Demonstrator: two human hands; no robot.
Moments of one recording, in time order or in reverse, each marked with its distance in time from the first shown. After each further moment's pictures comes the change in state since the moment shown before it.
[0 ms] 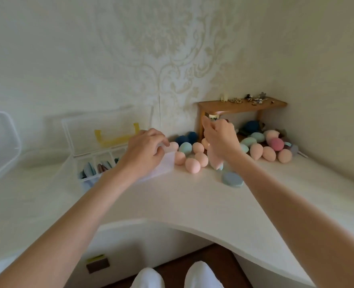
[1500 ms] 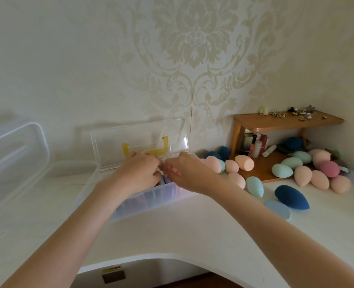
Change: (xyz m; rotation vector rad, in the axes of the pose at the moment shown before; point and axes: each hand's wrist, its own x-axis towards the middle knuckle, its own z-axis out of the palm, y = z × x) left_hand 0.010 -0.065 -0.027 0.353 -0.382 -0.148; right_hand 0.001 -0.049 0.108 -0.450 -0.465 -0.659
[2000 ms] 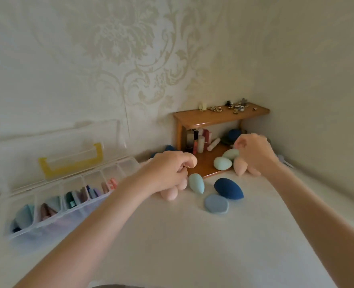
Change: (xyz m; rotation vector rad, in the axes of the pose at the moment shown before) left_hand 0.067 0.149 0.015 -0.344 0.013 0.339; right_hand -0.134 0.201 -0.073 0.014 0.247 0.936
